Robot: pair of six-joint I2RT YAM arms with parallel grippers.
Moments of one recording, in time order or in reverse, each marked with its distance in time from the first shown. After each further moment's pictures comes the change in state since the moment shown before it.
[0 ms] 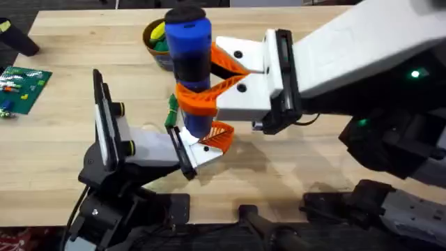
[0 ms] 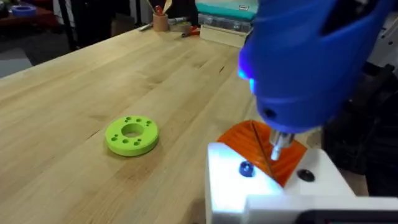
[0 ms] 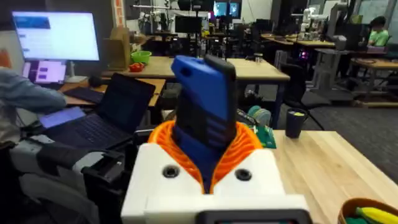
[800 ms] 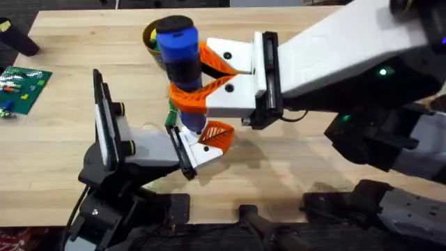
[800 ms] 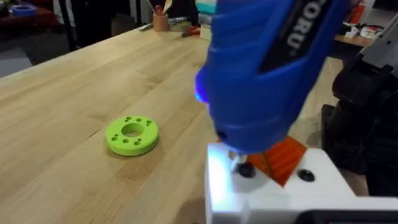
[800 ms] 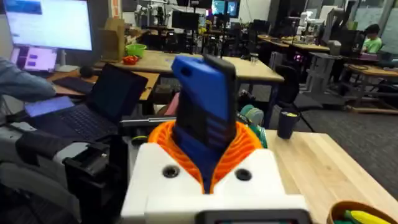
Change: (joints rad) left arm 0.000 0.000 0.000 0.000 0.000 0.000; right arm 0.000 0.081 0.000 0.069 -0.003 -0.066
